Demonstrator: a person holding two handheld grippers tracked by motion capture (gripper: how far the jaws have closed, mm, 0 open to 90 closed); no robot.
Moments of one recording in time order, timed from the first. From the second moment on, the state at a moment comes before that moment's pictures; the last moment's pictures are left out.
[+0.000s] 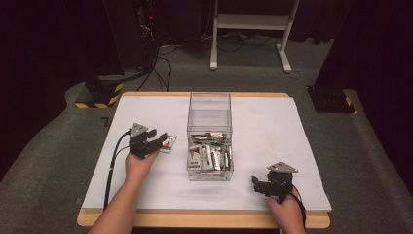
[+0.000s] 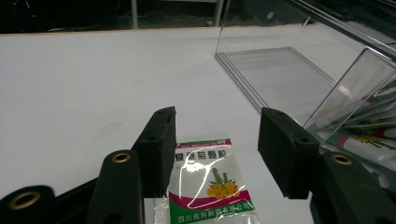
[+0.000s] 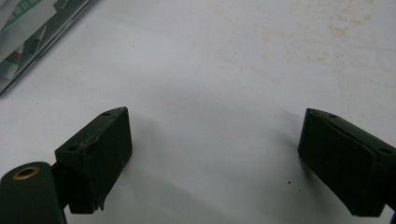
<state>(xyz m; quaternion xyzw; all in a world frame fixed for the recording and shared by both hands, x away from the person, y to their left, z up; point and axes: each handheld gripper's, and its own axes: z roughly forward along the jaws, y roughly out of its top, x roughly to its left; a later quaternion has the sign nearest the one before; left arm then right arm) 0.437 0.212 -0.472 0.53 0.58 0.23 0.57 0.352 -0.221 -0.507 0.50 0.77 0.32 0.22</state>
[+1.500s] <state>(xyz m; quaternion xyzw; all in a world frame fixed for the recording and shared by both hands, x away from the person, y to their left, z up) 0.347 0.228 -0.503 0.61 0.58 0.19 0.50 0.352 -0.221 -0.507 0.50 0.77 0.32 0.22</state>
